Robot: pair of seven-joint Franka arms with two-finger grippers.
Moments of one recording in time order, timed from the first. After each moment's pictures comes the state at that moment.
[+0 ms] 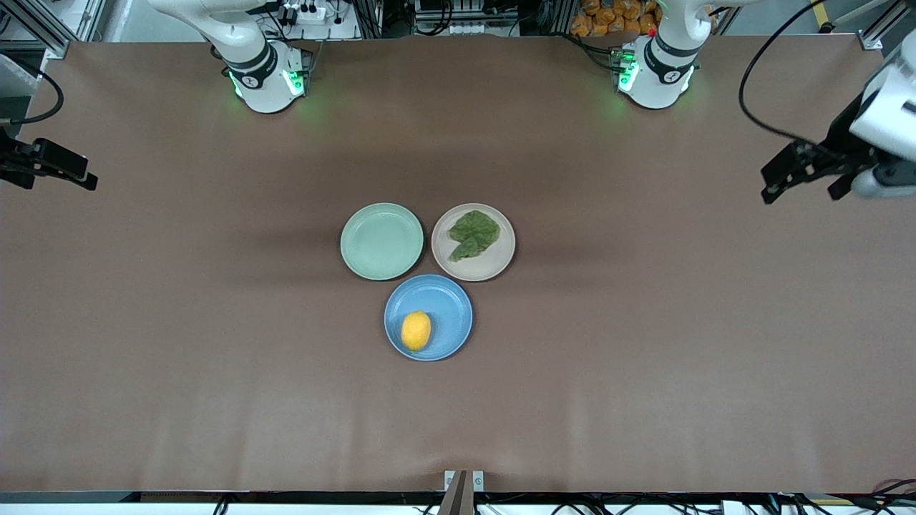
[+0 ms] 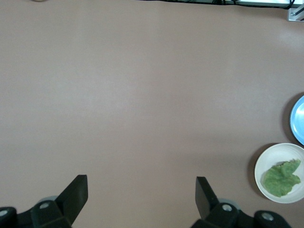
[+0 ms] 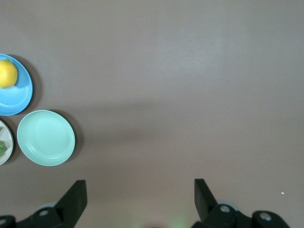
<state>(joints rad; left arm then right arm) -0.03 -0.07 -0.08 -1.62 0.02 1.67 -0.18 0.08 0.04 -0.16 -1.46 0.03 1.43 -0.02</state>
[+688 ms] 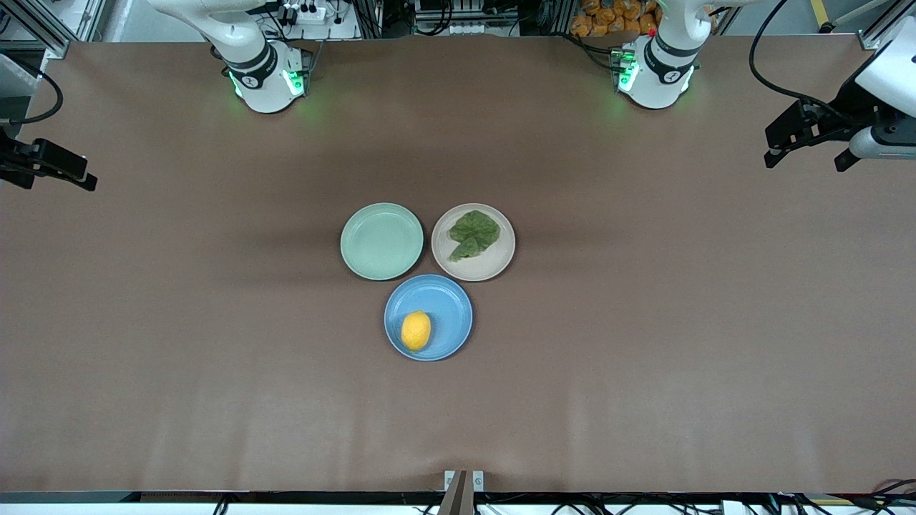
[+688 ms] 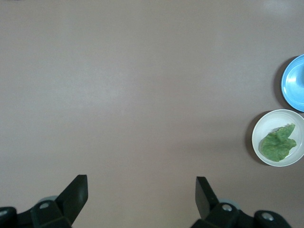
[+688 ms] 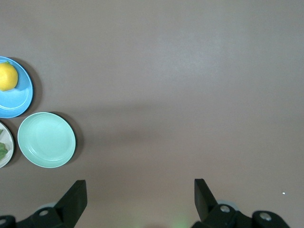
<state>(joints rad) -0.04 -0.08 -0.08 -1.58 -0.01 1.58 -0.06 0.08 0.04 -0.16 -1.46 0.03 1.44 -0.01</state>
